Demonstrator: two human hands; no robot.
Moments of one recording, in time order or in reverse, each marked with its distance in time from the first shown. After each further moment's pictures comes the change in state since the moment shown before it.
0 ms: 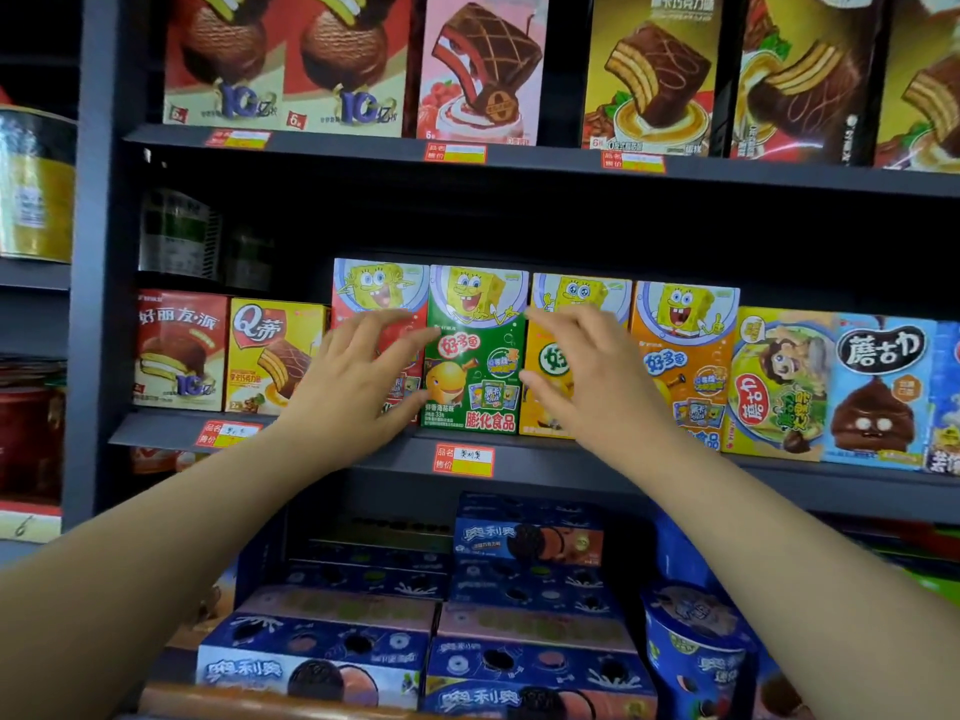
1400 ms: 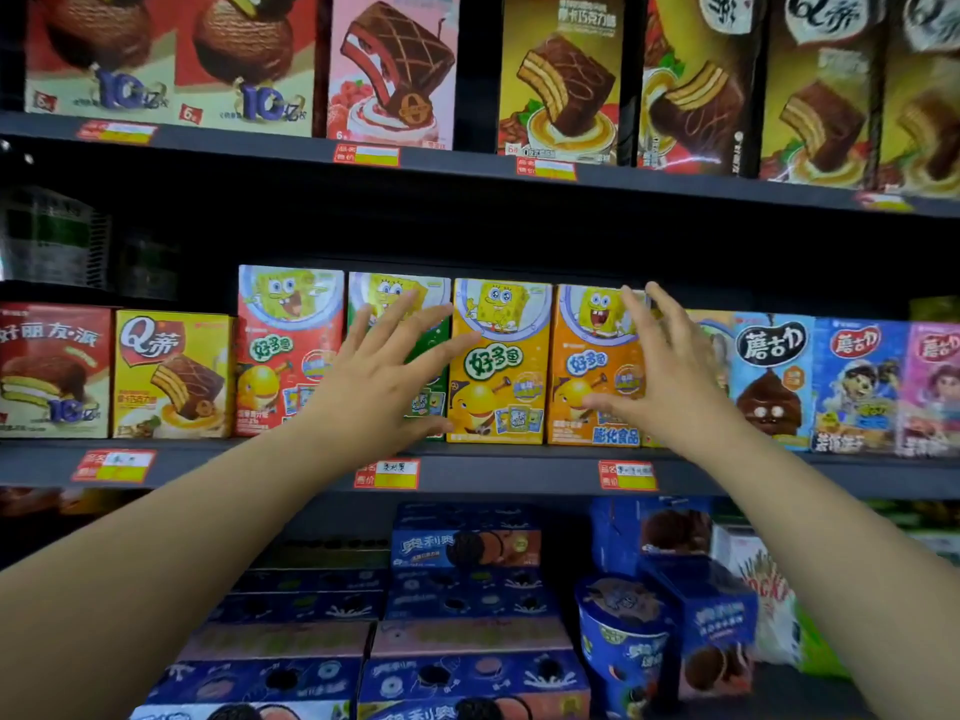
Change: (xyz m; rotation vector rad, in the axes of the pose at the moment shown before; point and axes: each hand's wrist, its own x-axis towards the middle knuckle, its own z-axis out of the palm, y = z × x) left_hand 0.044 0.055 0.028 0.028 0.098 0.297; right_hand -0.037 0.096 -0.056 -0.169 -0.131 0.412
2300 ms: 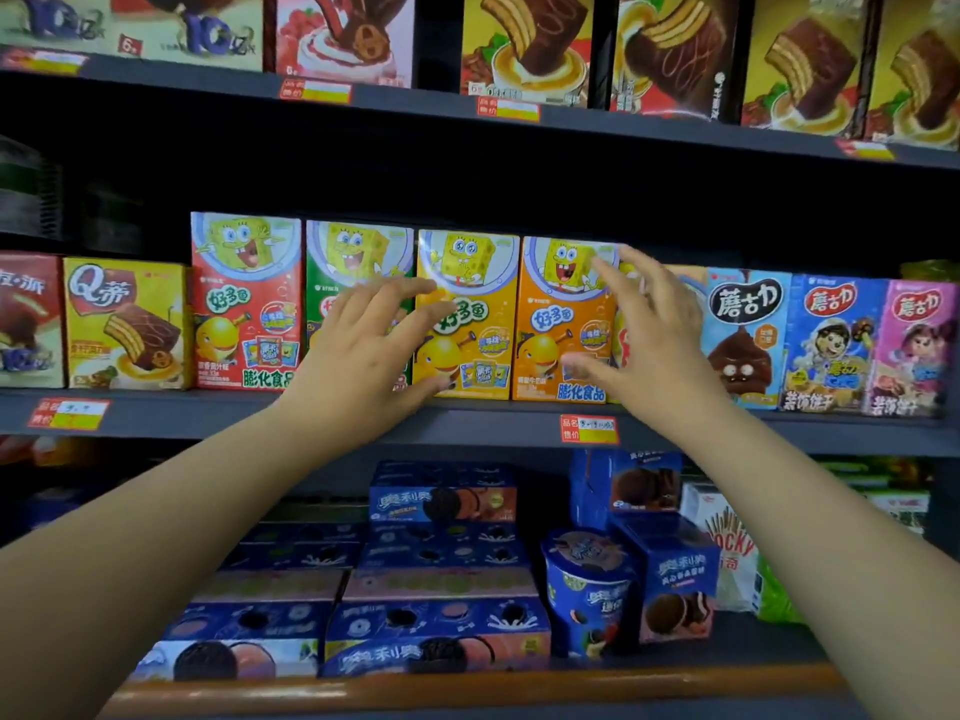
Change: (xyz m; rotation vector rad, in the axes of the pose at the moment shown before) left_hand -0.001 0.041 -0.014 -0.134 0.019 -0.074; right_hand -0.022 0.002 -0.011 0.078 0.097 -0.146
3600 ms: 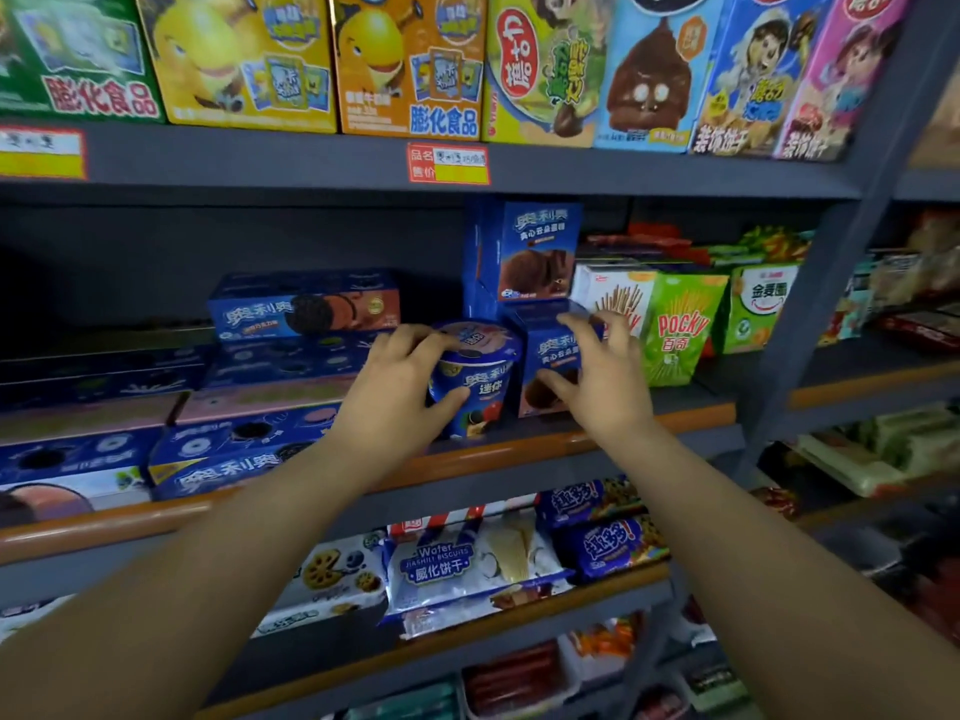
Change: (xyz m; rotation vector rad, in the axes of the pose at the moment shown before) left_hand -0.093 0.176 0.135 -0.610 -0.481 -0.322; right_hand -0.217 0.104 0.087 -0.156 -0.340 0.511
